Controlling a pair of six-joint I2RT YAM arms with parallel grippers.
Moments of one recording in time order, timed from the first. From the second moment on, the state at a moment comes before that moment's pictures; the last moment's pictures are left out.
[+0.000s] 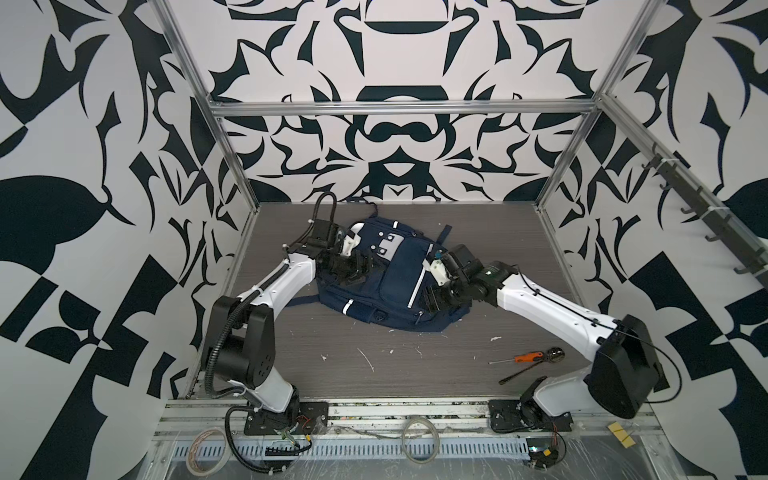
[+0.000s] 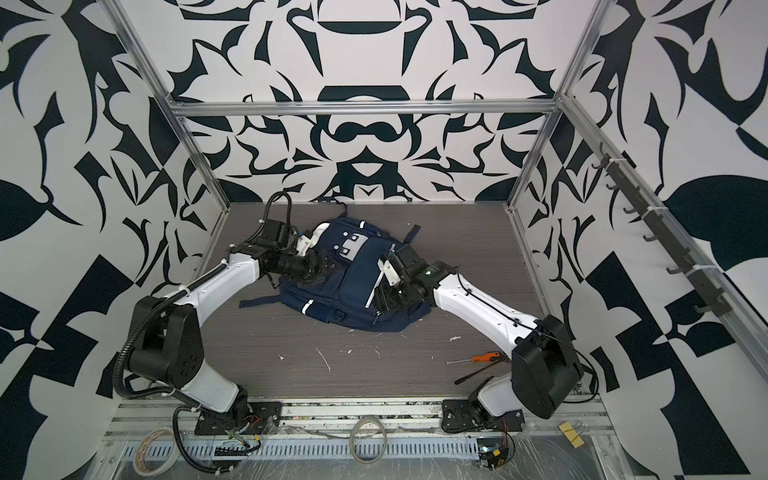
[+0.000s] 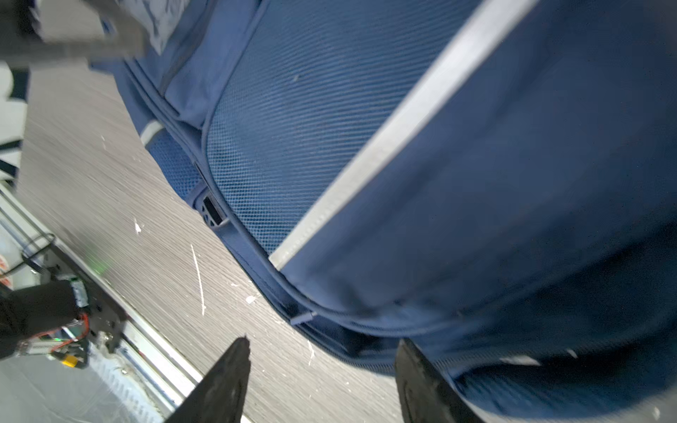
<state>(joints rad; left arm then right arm) -0.29 1.61 1.15 -0.57 0.74 -0.47 0.66 1.46 1.09 -0.71 -0.25 0.34</state>
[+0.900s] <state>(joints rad) -0.48 1.81 1.17 -0.49 0.67 -0.56 0.69 1.55 1.04 -0.67 -0.22 0.40</state>
